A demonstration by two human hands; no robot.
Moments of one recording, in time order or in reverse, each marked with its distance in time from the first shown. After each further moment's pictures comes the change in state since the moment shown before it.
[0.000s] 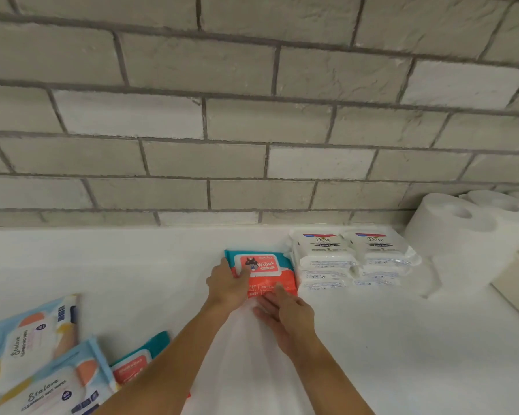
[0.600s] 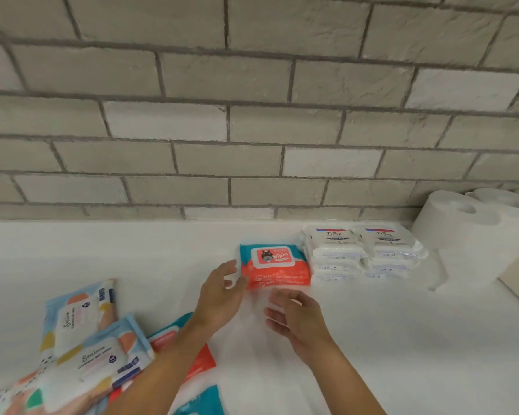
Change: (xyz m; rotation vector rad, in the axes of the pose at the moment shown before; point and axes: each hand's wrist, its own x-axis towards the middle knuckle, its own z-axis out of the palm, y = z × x) left_hand -0.072 -0.016 -0.066 -0.088 -0.021 0.111; right_hand -0.060 0.004 -0.003 -0.326 -0.146 -0.051
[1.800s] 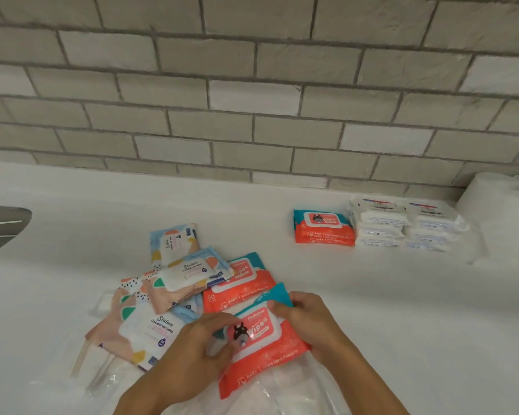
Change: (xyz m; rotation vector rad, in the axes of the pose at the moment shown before) left_hand -0.215 -0.093 -0.132 0.264 -0.233 0.136; right_hand -0.132 0.074 0.044 -0.511 -0.245 -0.002
